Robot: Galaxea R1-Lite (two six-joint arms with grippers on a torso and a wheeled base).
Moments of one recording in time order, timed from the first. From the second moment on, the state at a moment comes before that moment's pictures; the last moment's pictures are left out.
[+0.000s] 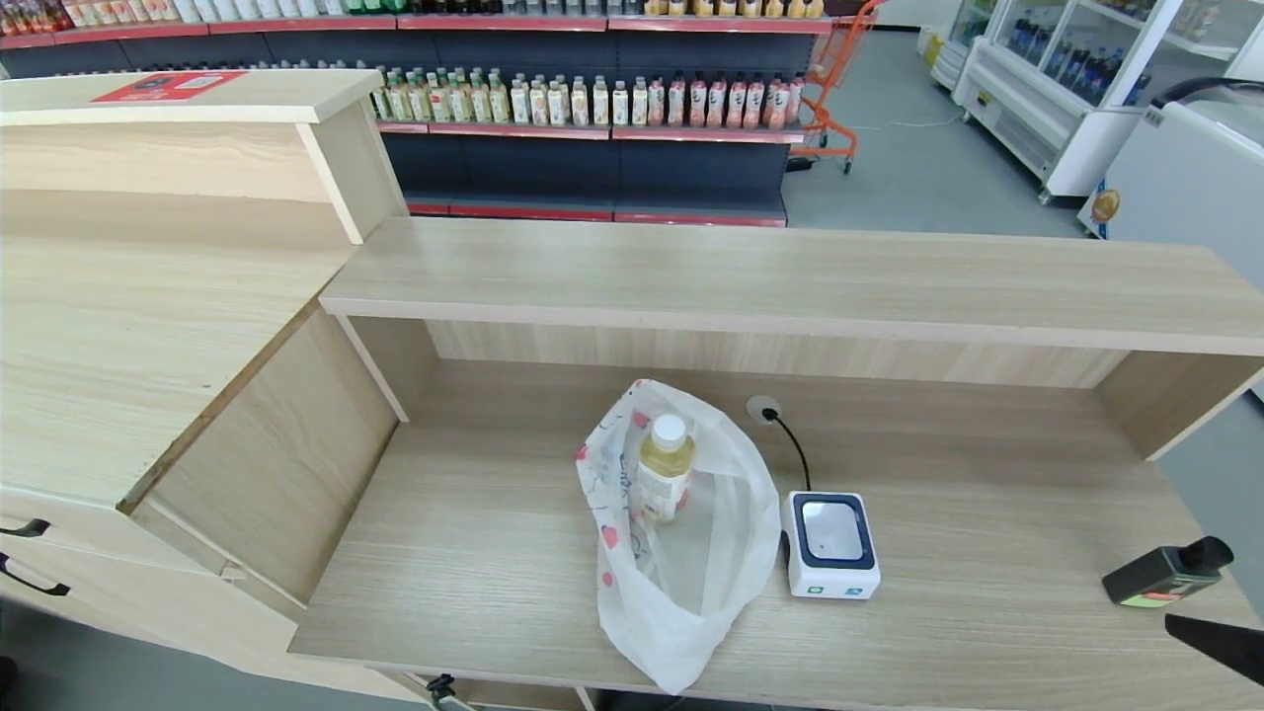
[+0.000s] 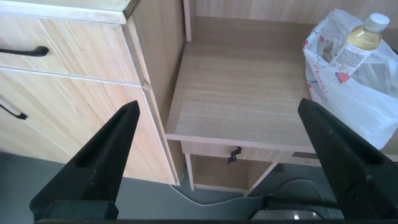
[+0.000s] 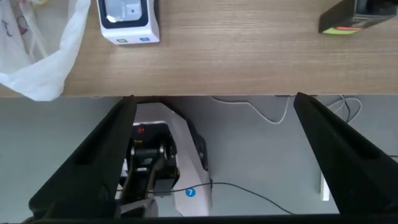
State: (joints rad) left arm 0.00 0.00 0.00 0.00 0.02 0.00; right arm -0.32 0.92 -0.50 0.21 0.24 -0.15
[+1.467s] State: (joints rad) left arm 0.00 0.00 0.00 0.00 0.02 0.00; right arm -0.33 0.91 -0.47 0.46 -0.09 -0.37
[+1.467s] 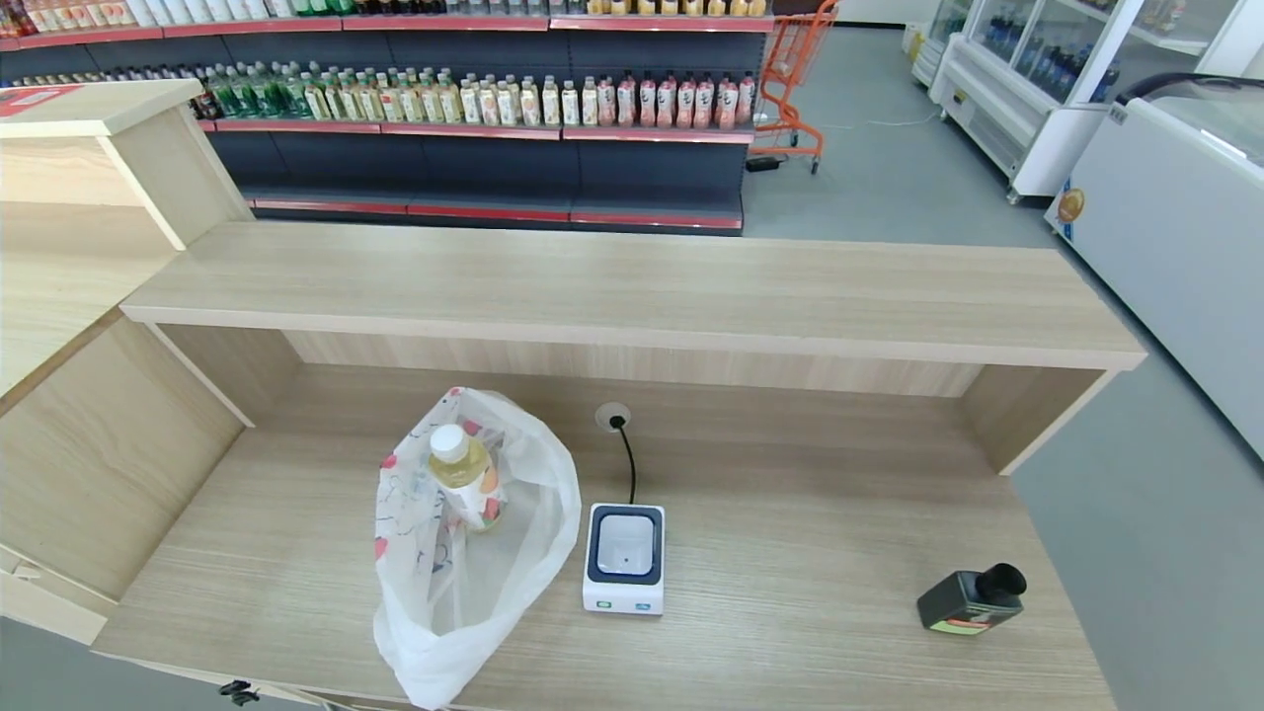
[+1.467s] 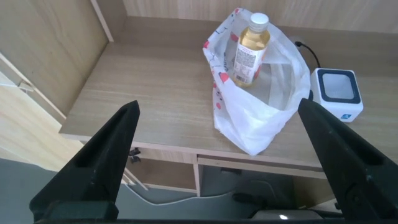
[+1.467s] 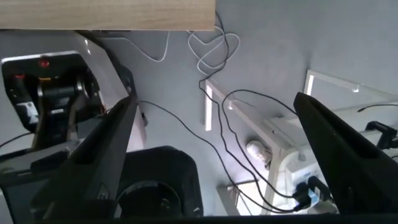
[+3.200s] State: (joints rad) left arm 0.00 0.00 0.00 0.00 0.02 0.00; right arm -0.28 1.78 -0.38 -0.45 0.17 -0.96
